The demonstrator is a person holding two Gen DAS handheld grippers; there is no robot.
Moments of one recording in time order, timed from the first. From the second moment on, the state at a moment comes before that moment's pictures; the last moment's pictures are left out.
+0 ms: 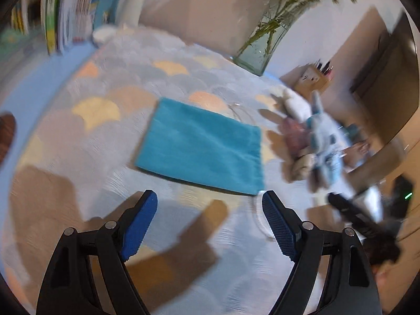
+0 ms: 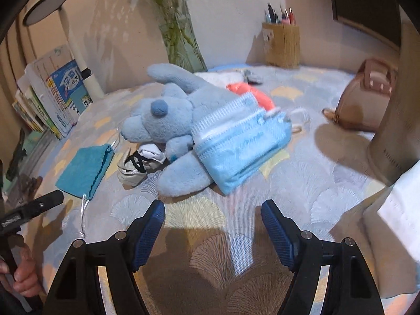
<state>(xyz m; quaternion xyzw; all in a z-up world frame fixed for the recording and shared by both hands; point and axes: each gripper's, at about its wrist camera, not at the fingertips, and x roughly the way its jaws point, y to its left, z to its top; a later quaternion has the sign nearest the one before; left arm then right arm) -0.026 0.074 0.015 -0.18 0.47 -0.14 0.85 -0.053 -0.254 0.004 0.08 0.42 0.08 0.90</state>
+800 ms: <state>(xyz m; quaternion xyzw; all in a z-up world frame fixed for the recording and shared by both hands) 0.086 -0.027 0.012 -0.02 0.49 -0.12 0.86 0.005 -0.312 0.000 0.36 0.46 0.10 0.81</state>
